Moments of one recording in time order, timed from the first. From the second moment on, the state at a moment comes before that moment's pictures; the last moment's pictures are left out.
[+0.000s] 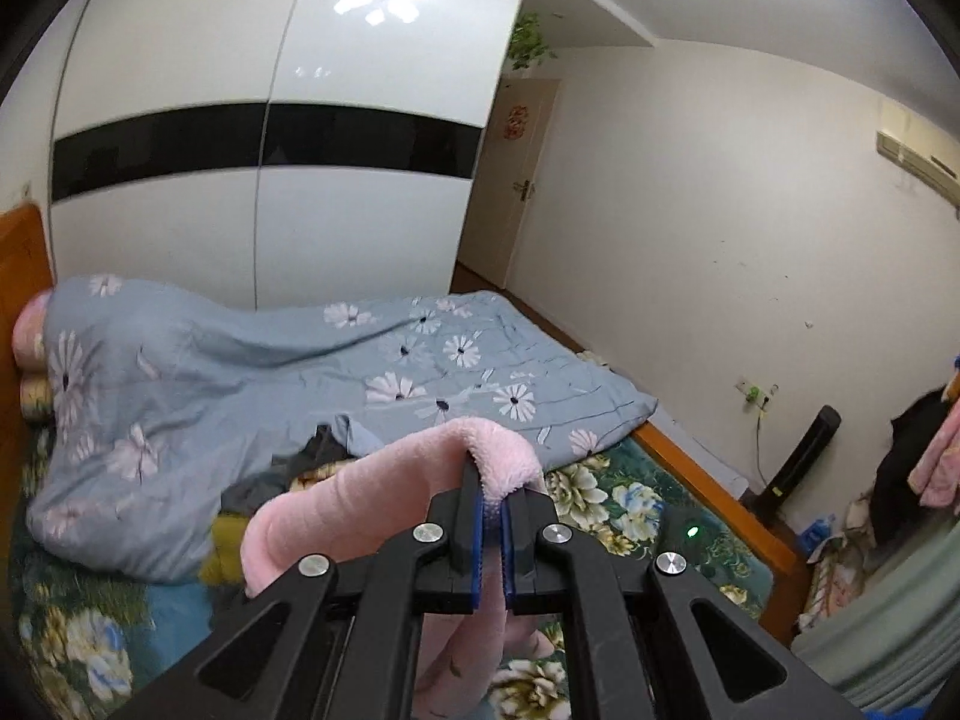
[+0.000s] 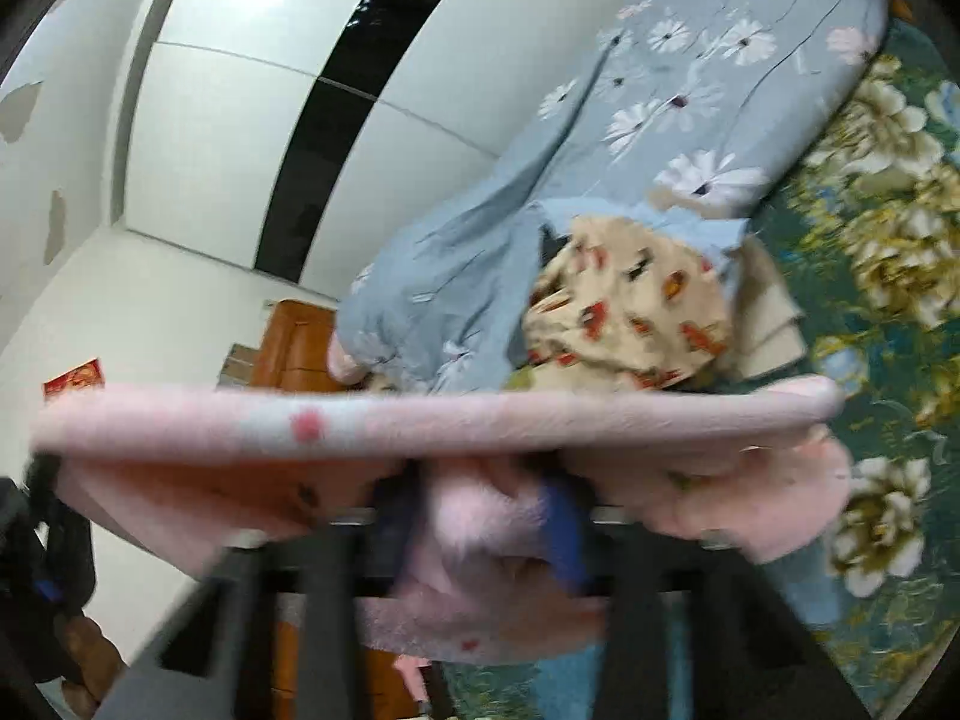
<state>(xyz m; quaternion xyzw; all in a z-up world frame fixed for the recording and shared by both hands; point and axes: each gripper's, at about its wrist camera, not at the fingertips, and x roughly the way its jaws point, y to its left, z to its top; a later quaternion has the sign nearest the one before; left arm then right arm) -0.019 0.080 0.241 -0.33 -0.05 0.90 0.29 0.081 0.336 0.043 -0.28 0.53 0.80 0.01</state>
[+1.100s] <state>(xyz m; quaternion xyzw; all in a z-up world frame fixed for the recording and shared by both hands) 0.121 -0.260 -0.076 -0.58 -0.30 0.72 -0.23 0.160 0.248 -0.253 -0.57 0.49 0.65 0.09</state>
